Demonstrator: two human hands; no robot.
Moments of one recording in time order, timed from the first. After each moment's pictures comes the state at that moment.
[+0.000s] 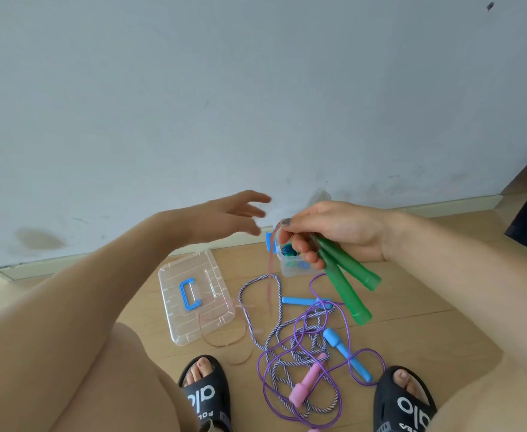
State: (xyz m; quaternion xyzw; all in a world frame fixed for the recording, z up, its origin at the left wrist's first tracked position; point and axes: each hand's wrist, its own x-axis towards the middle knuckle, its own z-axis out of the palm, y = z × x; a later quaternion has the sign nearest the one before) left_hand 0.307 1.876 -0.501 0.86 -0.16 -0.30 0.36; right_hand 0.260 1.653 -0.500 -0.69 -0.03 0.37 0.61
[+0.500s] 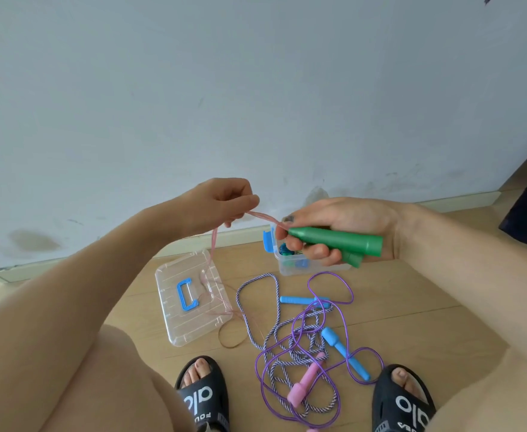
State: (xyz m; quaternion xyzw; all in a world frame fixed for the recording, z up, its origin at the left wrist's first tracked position) left_hand 0.315 1.874 -0.495 0.87 -0.22 -0.17 0.41; right_hand 0.258 1.643 -0.485 -0.64 -0.02 0.43 0.64
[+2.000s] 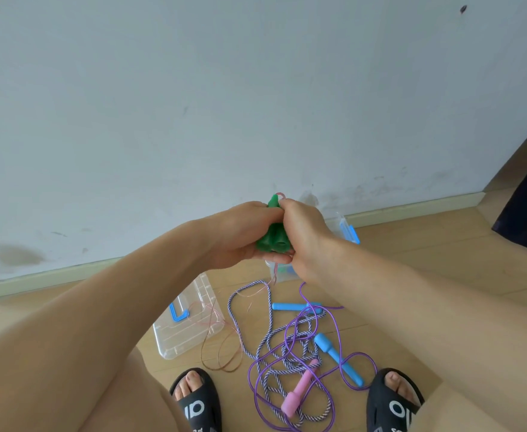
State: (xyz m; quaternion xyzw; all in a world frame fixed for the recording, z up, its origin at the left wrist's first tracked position) left_hand 0.287 1.799 -0.488 0.72 -0.03 -0.37 0.59; right_hand 0.277 1.698 -0.522 -0.64 0.24 0.10 0.72
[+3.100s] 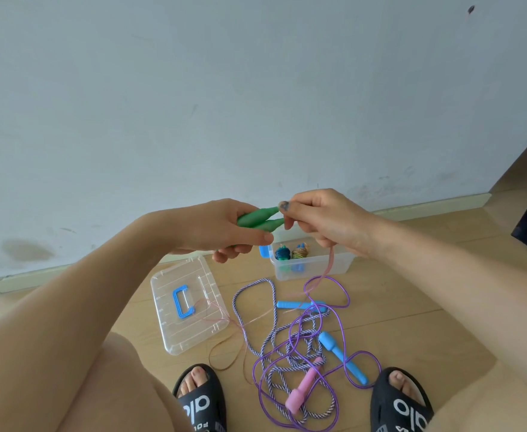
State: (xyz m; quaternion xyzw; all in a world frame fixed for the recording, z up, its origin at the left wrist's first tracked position) left_hand 0.295 1.856 -0.480 0.83 -0.19 -0.36 0.38; right_hand 0.271 1.642 -0.507 -0.81 -0.06 0.15 0.56
